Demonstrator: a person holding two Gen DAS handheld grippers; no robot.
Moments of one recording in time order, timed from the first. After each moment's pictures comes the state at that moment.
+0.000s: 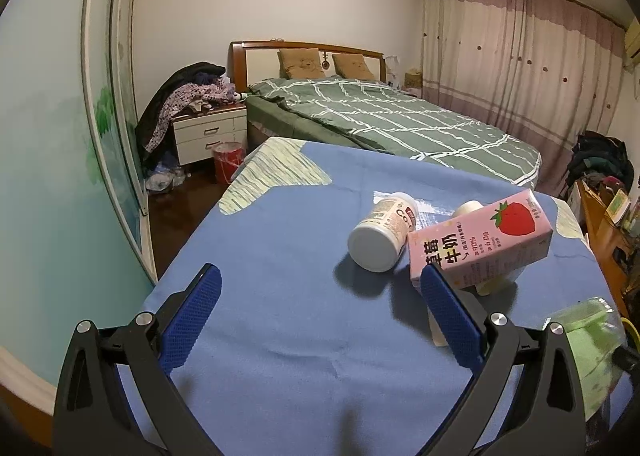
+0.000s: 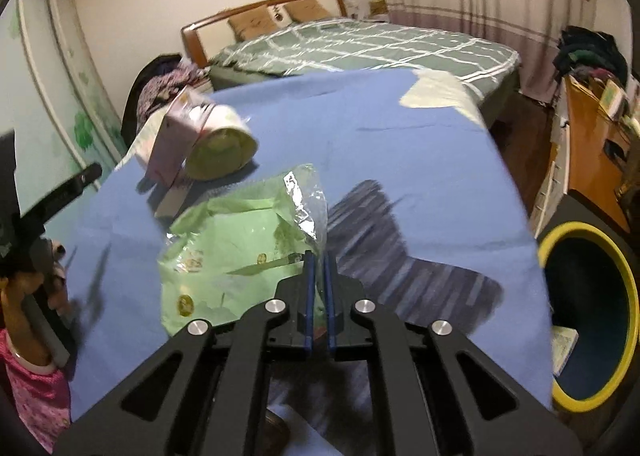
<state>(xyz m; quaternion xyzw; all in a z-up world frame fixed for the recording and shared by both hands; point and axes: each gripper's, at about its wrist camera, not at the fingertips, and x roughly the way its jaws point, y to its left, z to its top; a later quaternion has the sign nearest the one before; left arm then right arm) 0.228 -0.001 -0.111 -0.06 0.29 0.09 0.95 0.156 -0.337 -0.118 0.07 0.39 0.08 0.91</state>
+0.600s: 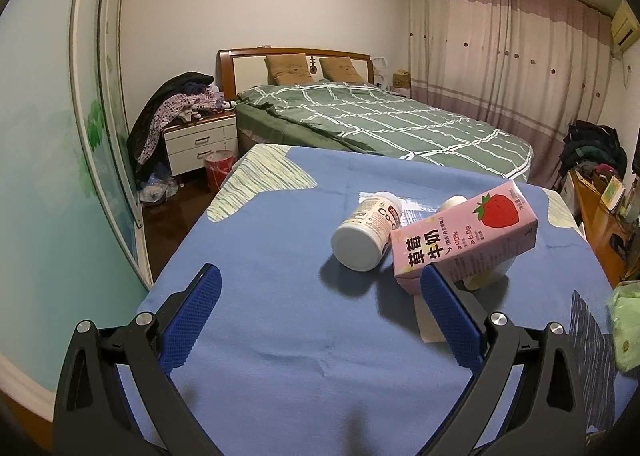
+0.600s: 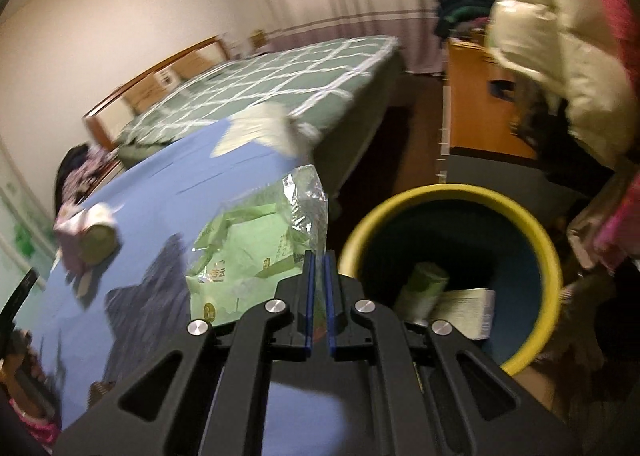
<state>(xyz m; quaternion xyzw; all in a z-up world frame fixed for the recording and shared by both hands) 0.224 -0.016 -0.108 -0.04 0.28 0.07 0.96 0.110 -0.504 -0.112 0.18 0.35 -0.12 0.91</state>
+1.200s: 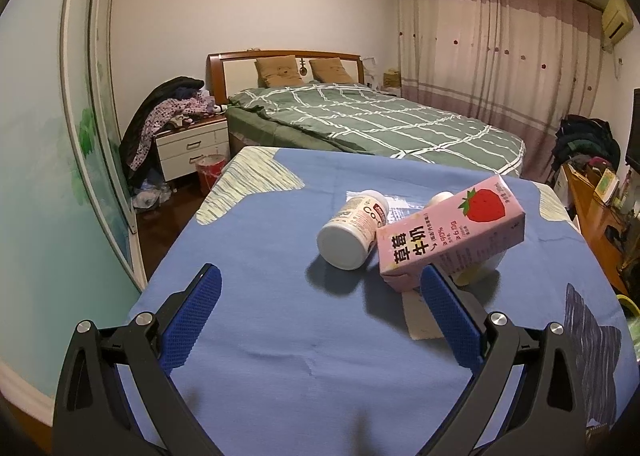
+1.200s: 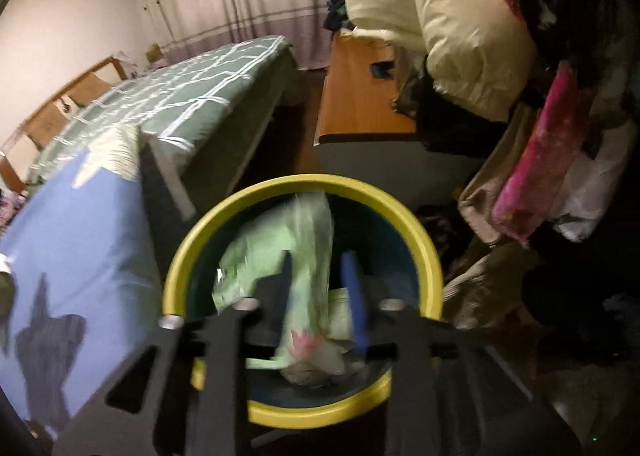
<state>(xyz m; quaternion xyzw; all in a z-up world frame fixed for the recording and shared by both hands) 0.222 -0.024 -0.108 -0.03 0.28 0.06 0.96 0.094 -0.568 -0.148 0.16 0.36 -0.29 0.87</state>
